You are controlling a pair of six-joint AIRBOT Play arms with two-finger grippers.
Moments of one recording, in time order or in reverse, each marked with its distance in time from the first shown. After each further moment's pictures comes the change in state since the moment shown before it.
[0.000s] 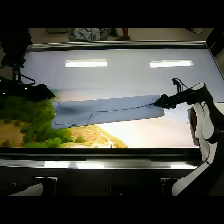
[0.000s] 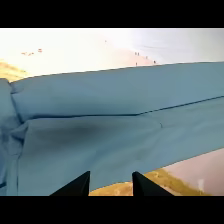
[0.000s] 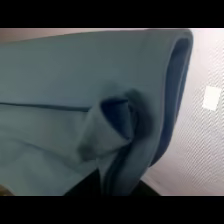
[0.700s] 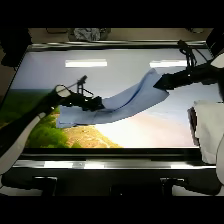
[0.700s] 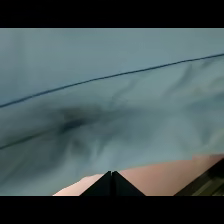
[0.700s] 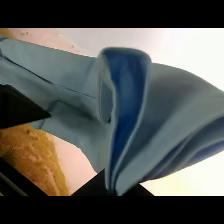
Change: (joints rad) left arm -0.515 -0.309 -0.082 -0.386 0.410 -0.059; right arm 0.161 0.579 0.000 -0.021 0.084 0.074
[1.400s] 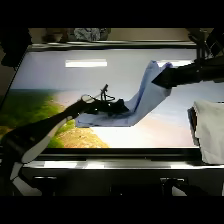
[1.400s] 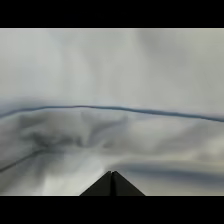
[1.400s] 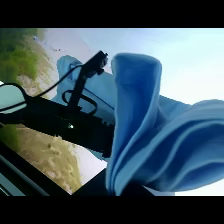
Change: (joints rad) left arm -0.130 -0.193 0.106 -0.395 0.098 0.129; right arm 0.091 0.154 0.000 -0.006 -0.007 0.115
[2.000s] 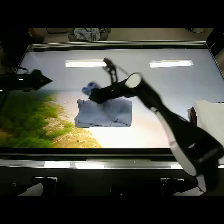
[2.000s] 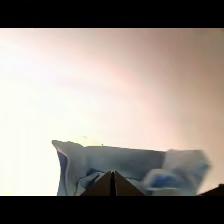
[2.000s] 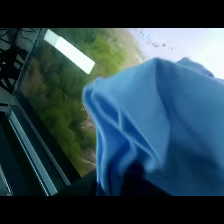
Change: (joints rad) left arm 0.698 0.615 -0.057 0.599 -0.292 -0.097; right arm 0.565 -0.473 0.000 0.275 -0.529 0.011
